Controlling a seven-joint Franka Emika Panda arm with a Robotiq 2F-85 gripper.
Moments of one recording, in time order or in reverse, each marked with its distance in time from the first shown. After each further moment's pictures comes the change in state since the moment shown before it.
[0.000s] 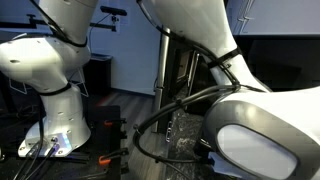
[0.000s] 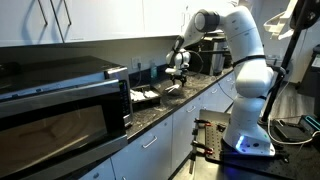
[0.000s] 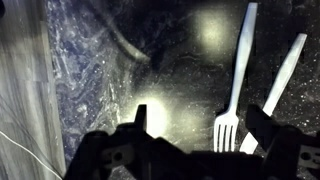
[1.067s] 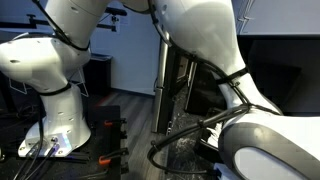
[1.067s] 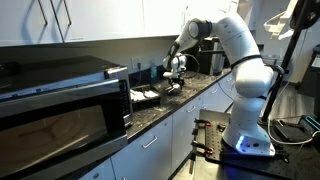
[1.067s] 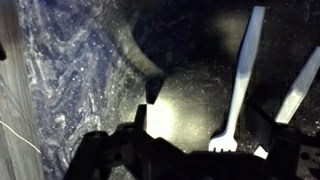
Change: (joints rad) arm 0.000 0.125 0.011 0.115 0.011 -0.060 -0.008
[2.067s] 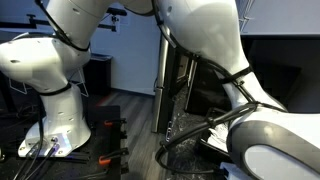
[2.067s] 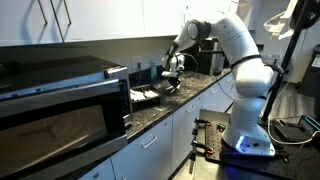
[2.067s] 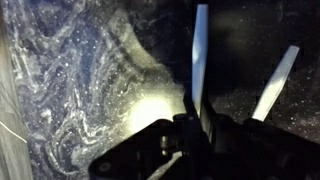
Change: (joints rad) arm 0.007 0.017 0.001 0.044 0.000 -0.011 -0.002
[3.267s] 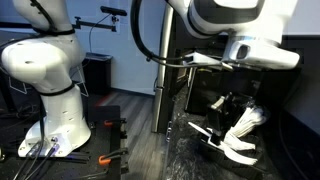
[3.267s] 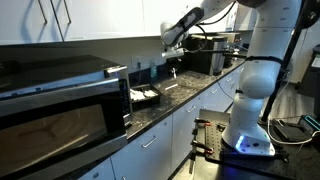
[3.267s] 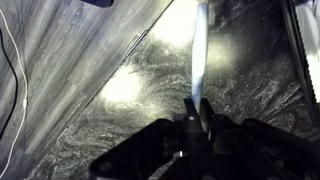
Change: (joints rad) arm 0.222 -0.675 0.063 -0.369 -0.453 -0.265 -0.100
